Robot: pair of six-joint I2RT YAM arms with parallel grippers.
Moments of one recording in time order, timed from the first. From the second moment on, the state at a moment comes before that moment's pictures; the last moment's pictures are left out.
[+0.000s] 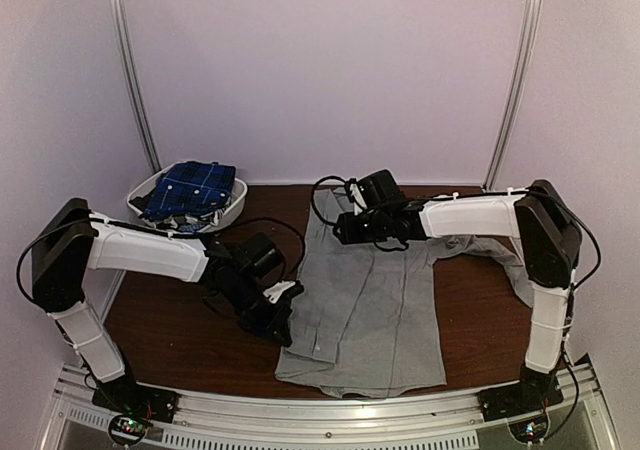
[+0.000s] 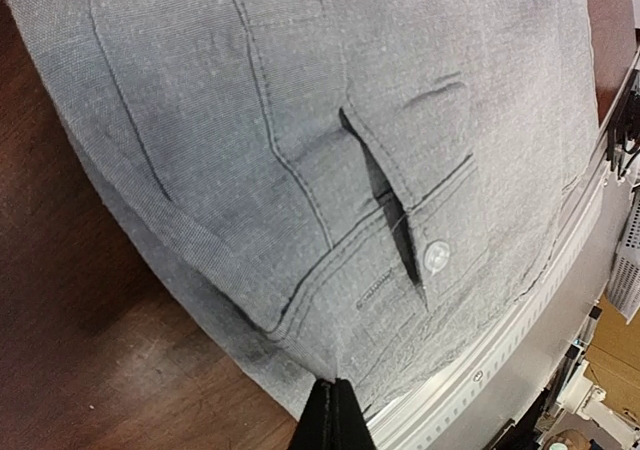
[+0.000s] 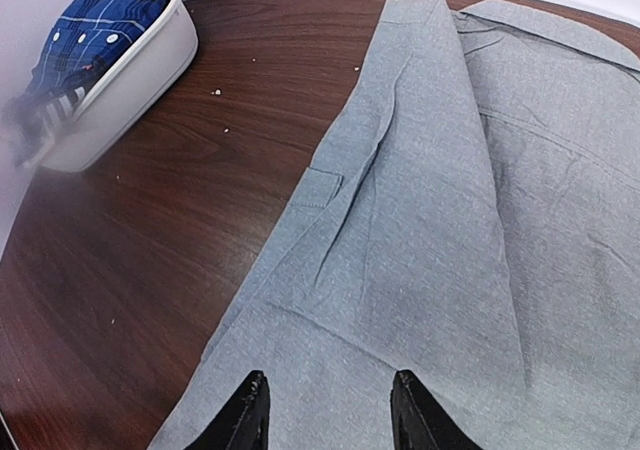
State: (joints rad) left arm -0.90 1.71 0.99 -0.54 0.50 -0.48; right arm 0.71 1.95 1.38 -0.12 0.01 0.44
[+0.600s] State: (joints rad) left arm -0.91 1.71 1.00 -0.55 0.47 -0.47; right arm 0.62 2.25 1.61 -0.09 -0.07 0.46
